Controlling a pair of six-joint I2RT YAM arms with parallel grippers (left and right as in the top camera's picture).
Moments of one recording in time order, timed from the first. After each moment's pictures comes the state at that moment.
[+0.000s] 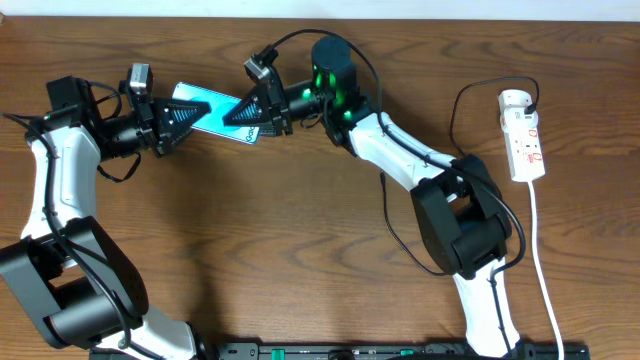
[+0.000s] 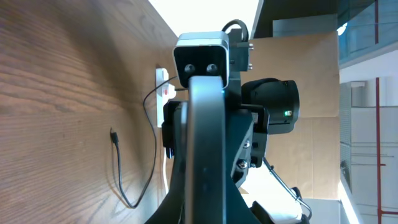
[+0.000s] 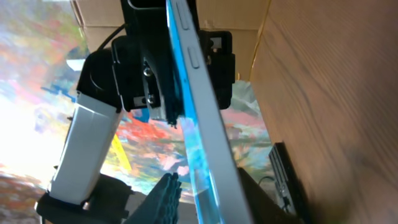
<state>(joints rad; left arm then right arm) 0.38 1.78 1.35 -0.93 1.47 -0.11 0.58 2.25 1.69 0.54 -1.34 1.47</state>
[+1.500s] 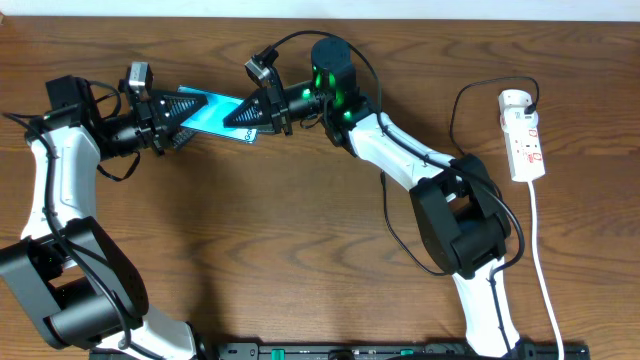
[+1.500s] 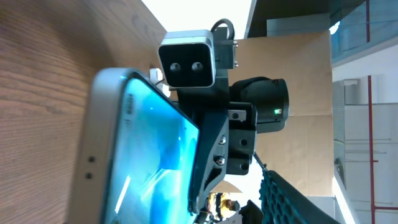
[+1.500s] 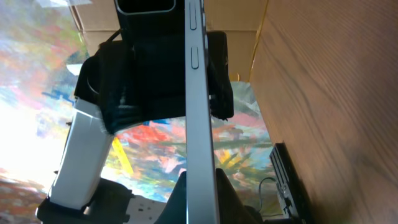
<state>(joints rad) 0.38 1.78 1.36 -0.92 1.49 -0.12 0.58 2.26 1.69 0.54 -1.33 1.49</state>
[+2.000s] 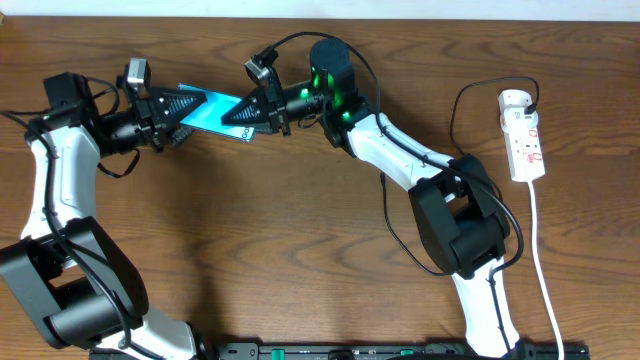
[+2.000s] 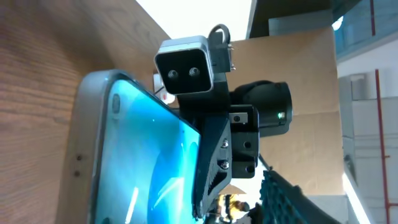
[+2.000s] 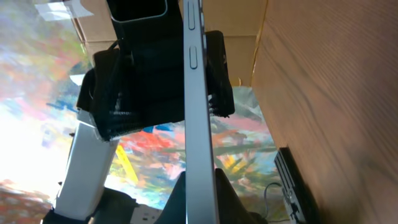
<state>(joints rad) 0.38 1.78 1.36 -0.86 1.49 -0.13 0.59 2.26 1.69 0.55 -1.29 1.53</state>
